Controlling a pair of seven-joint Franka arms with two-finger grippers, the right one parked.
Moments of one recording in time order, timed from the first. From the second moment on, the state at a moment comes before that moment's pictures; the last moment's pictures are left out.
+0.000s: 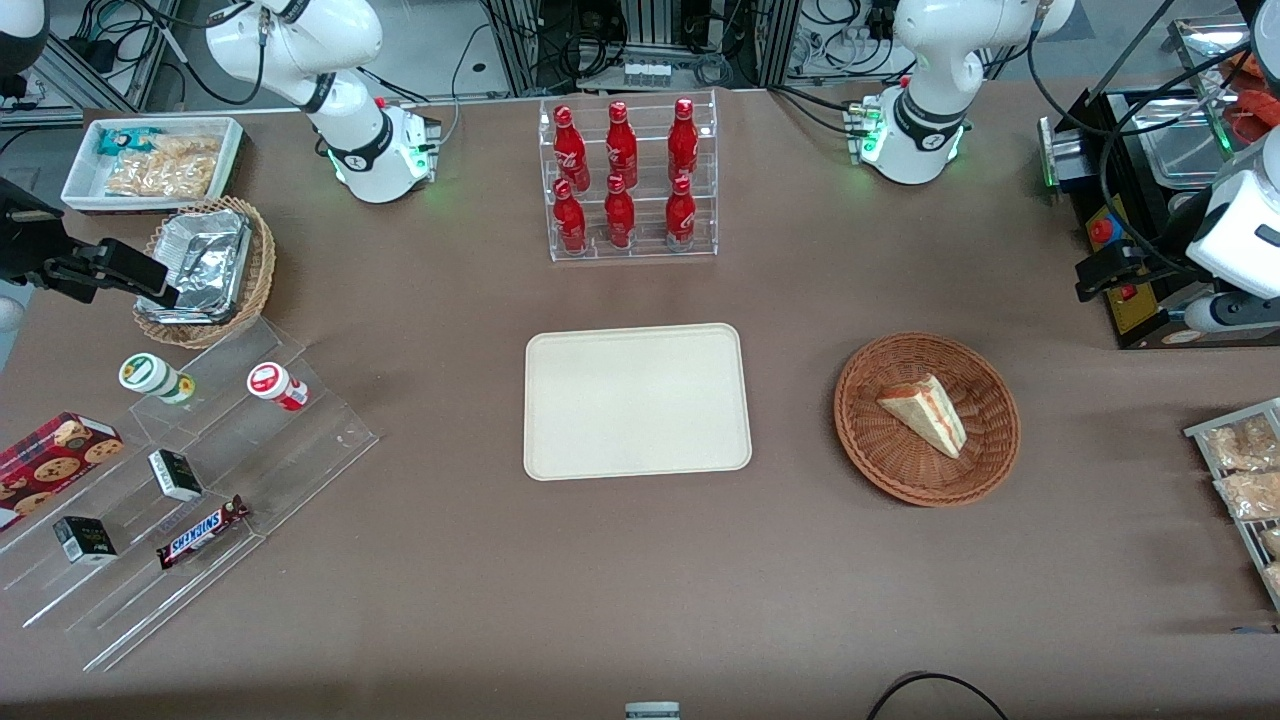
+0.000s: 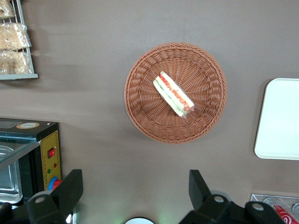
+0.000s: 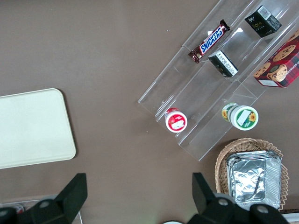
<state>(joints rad) 0.10 0.01 -0.14 -1.58 0.04 1.50 -0.12</state>
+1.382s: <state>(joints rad) 0.07 0.06 -0.17 -2.13 0.00 2.18 -0.78</state>
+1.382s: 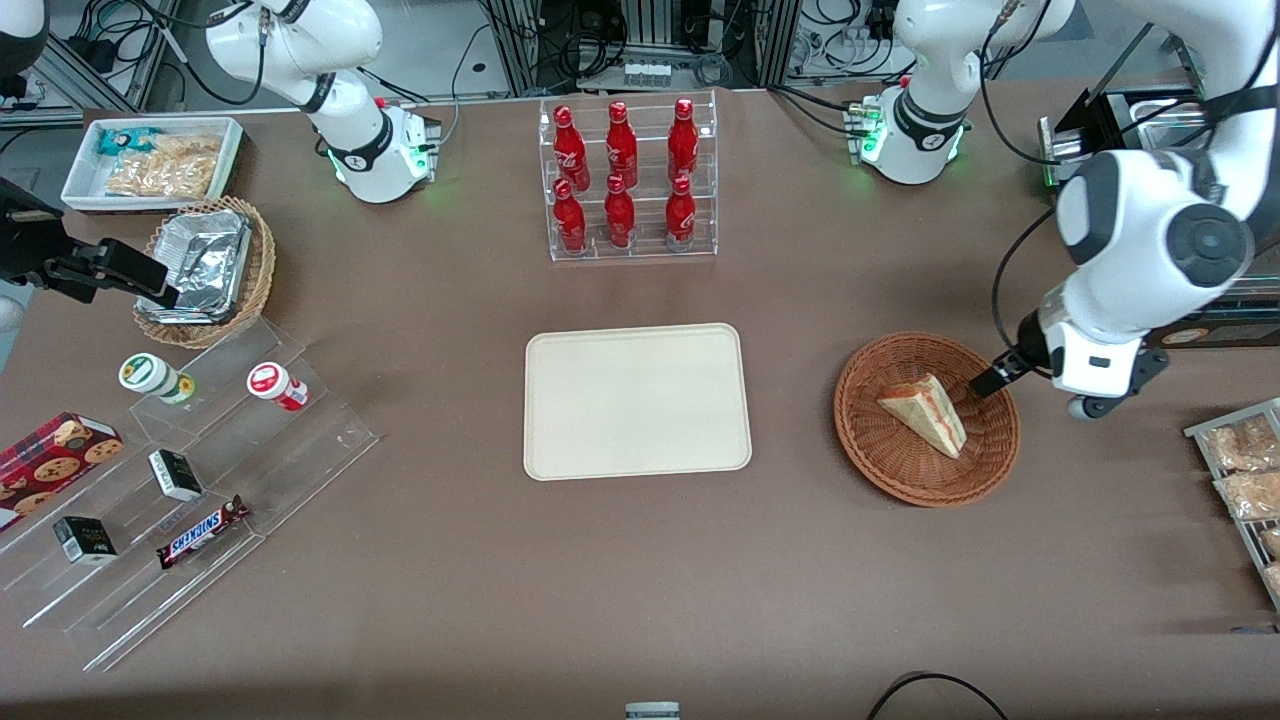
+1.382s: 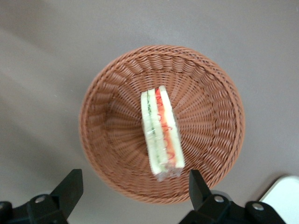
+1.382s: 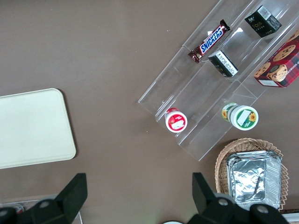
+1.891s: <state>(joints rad) -0.01 0.09 -0.17 -2.25 0.00 2.37 -0.98</state>
